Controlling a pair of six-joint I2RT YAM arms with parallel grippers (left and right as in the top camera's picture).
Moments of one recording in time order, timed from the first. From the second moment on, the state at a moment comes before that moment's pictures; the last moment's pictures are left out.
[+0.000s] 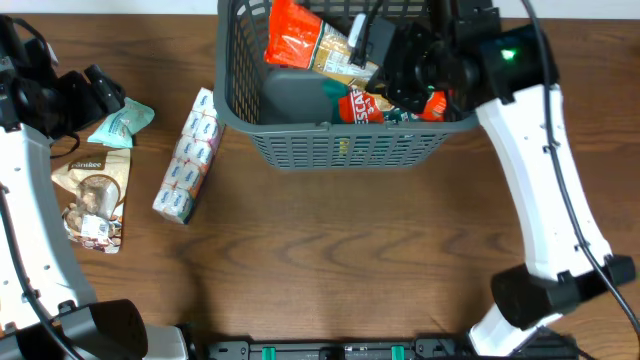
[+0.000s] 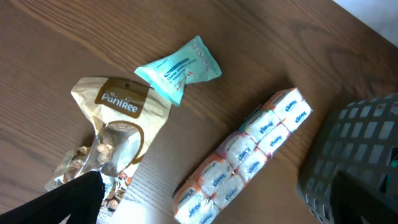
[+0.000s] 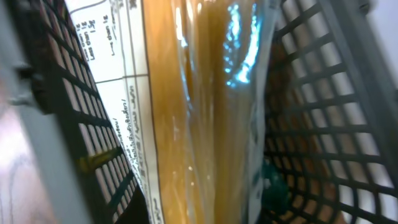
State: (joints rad) left arm 0.36 1.61 1.77 -1.20 0.10 -0.20; right arm 0.34 1.84 2.14 -1.27 -0.29 -0.84
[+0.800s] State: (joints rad) left arm 0.36 1.61 1.77 -1.20 0.10 -0.21; right arm 0.34 2.06 2.15 -1.32 -0.30 -0.86
